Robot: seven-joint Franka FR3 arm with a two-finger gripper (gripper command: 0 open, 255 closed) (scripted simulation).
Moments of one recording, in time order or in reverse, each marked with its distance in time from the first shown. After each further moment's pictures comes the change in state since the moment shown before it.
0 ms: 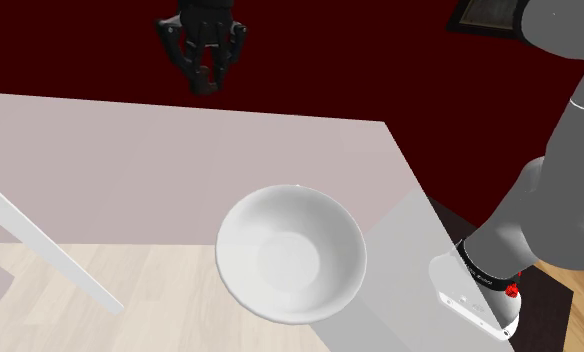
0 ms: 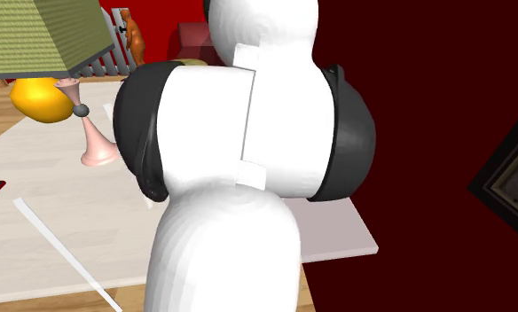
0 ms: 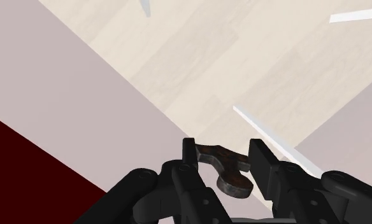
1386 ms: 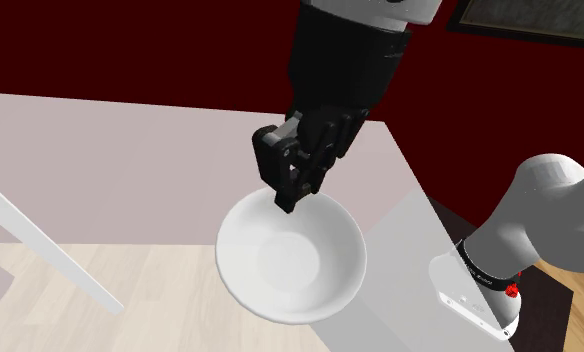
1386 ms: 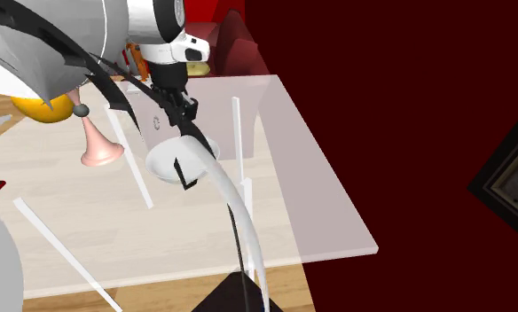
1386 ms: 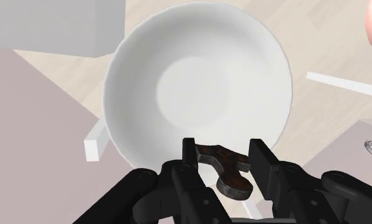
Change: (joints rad) arm 0.097 -0.603 0.115 -0.647 0.269 0.126 0.185
